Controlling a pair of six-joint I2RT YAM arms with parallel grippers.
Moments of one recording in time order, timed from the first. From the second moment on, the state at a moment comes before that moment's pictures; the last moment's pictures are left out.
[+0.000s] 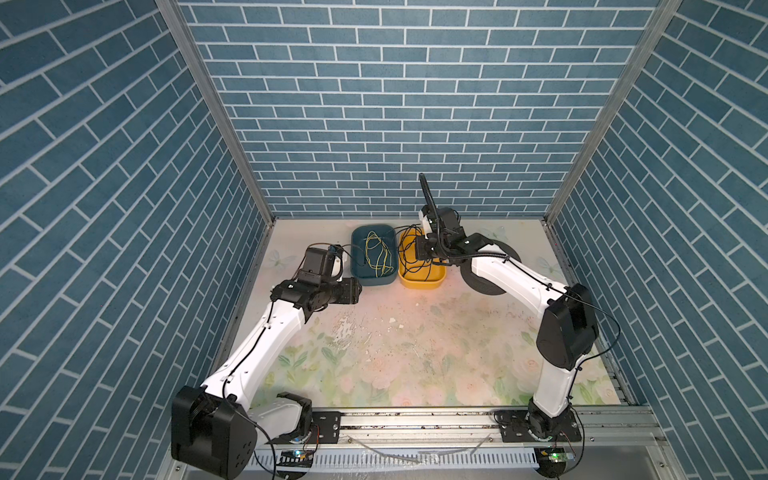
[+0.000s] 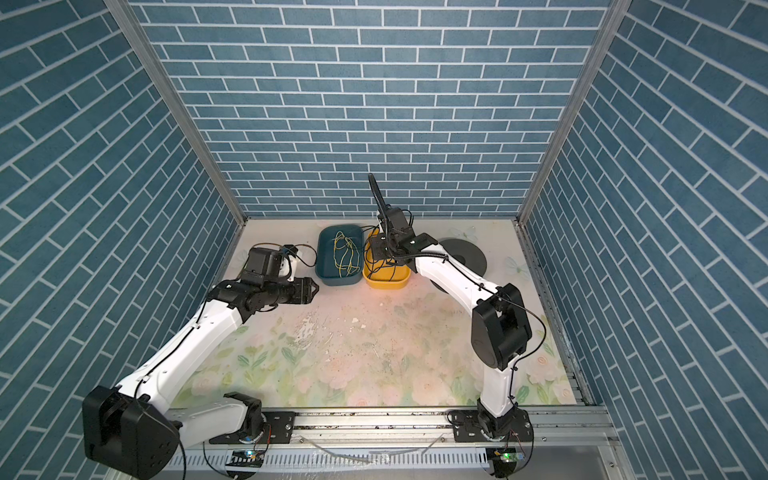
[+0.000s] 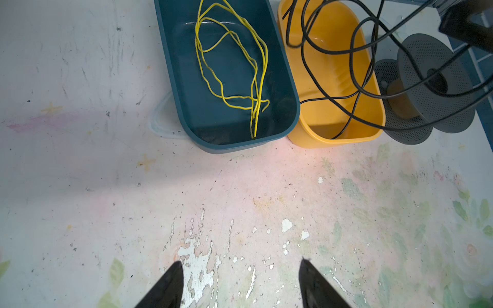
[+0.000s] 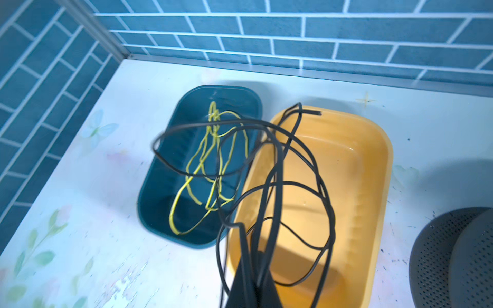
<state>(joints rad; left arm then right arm) -0.29 1.19 0.98 -0.65 0.16 -0.23 0.70 1.83 1.63 -0.48 0.03 0.29</state>
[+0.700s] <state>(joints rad) -0.22 1.16 0.95 -0.56 0.27 -0.28 0.72 1.30 1.38 -0.52 -0.32 0.17</state>
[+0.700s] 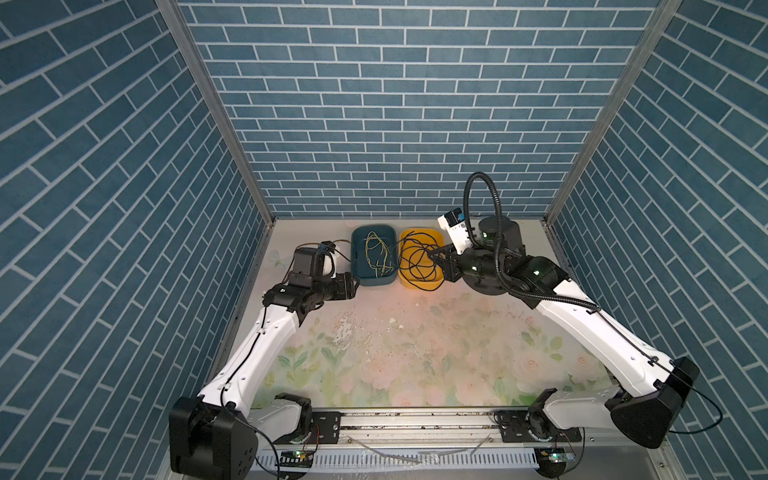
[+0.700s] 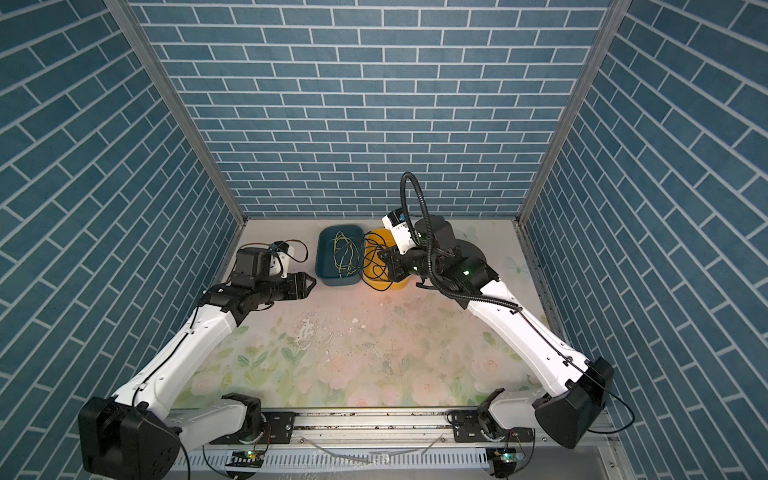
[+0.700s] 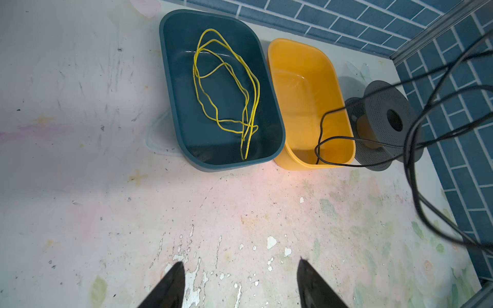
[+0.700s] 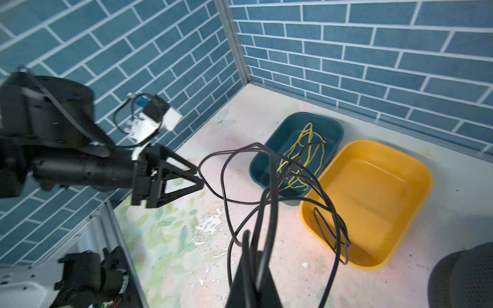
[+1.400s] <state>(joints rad) -0.22 1.16 0.93 -0.50 0.32 -0.32 0.70 1.27 1.11 -0.48 -0.38 0.17</state>
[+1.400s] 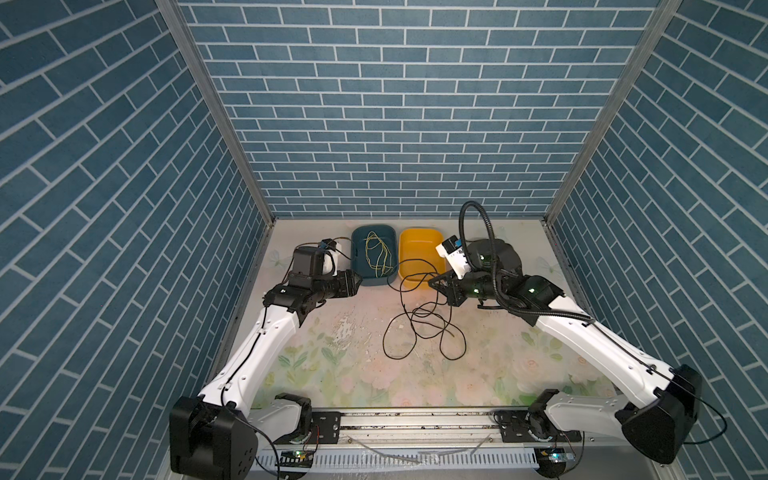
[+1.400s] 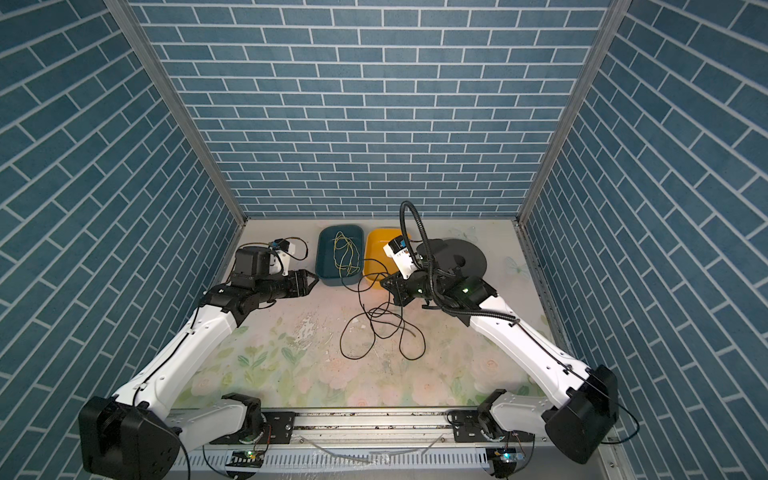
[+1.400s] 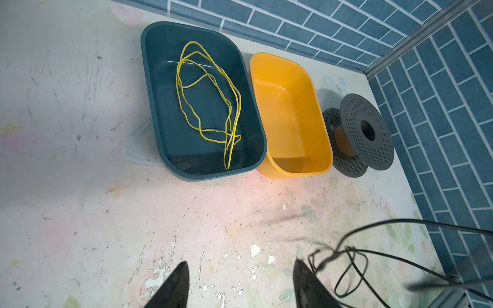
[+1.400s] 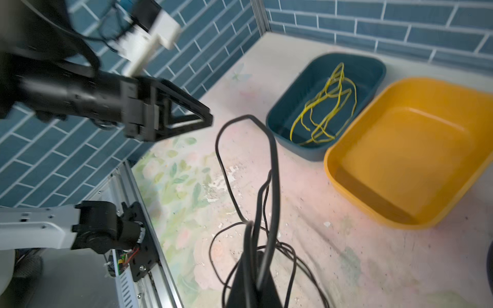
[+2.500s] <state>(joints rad) -0.54 1.32 0.58 0.05 0.36 -0.56 0.56 1.18 1.04 -0.25 -0.48 0.27</state>
